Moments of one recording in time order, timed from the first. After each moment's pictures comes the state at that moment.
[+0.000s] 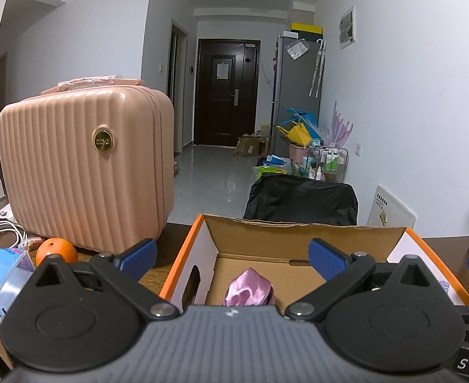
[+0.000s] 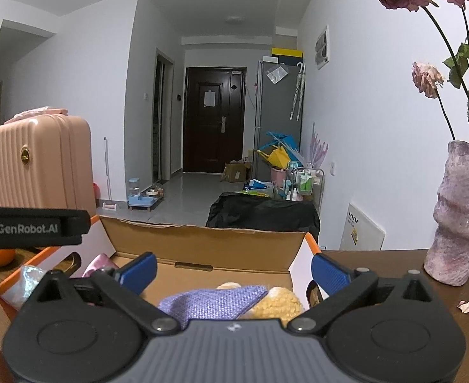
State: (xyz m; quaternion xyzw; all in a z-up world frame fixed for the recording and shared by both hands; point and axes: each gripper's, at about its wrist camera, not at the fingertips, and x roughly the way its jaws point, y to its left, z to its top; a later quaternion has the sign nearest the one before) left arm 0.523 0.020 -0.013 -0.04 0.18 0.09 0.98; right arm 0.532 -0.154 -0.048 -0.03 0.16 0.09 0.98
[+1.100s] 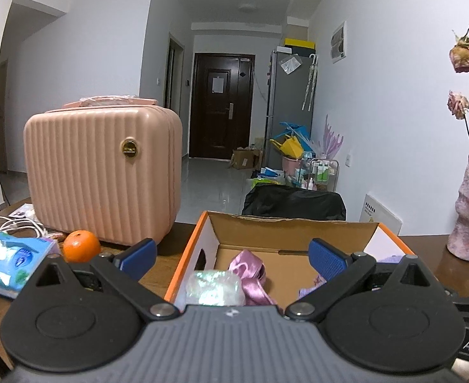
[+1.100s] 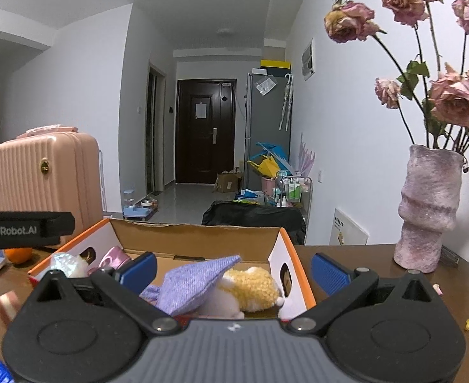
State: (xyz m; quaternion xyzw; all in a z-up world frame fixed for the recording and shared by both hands) left arm 0.440 0.016 -0.003 -0.04 0.15 0.08 0.98; right arm 0.452 -0.182 -0.035 -0.01 0.14 0.07 0.99
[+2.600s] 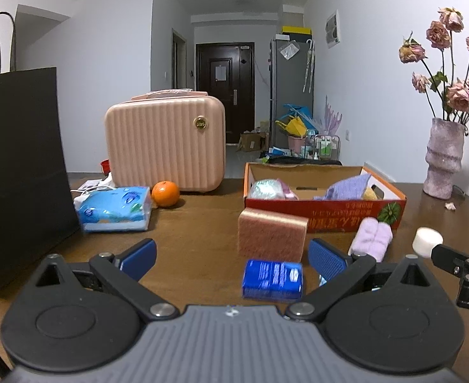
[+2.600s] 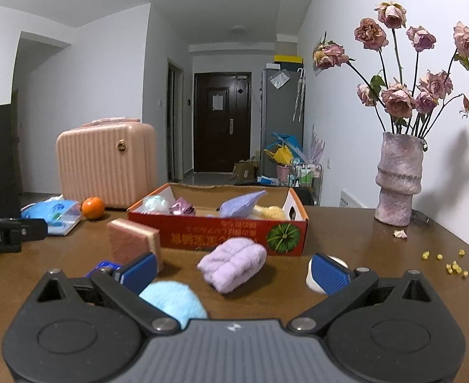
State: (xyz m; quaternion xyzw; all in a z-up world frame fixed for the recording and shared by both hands) left arm 0.210 0.048 0.003 -0.01 0.19 0.08 0.98; right arm 0.238 -0.188 -0.029 -0.01 0.16 0.10 0.98
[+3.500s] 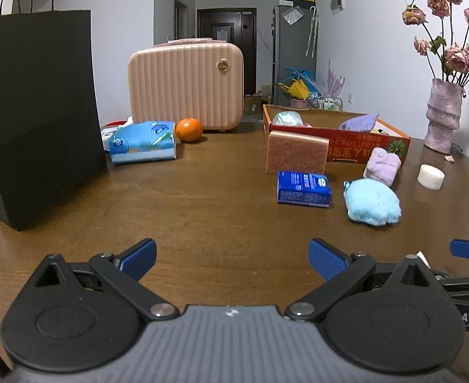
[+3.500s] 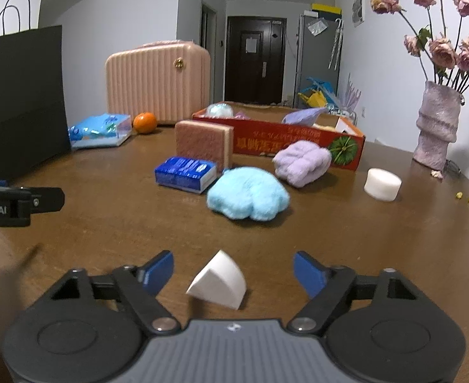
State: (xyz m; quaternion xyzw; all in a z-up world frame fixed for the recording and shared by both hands) left arm 0.141 0.091 -0.049 -0.02 0.26 0.08 0.96; right arm 0.177 -0.128 -0.089 -0.05 0.27 0.15 0.95
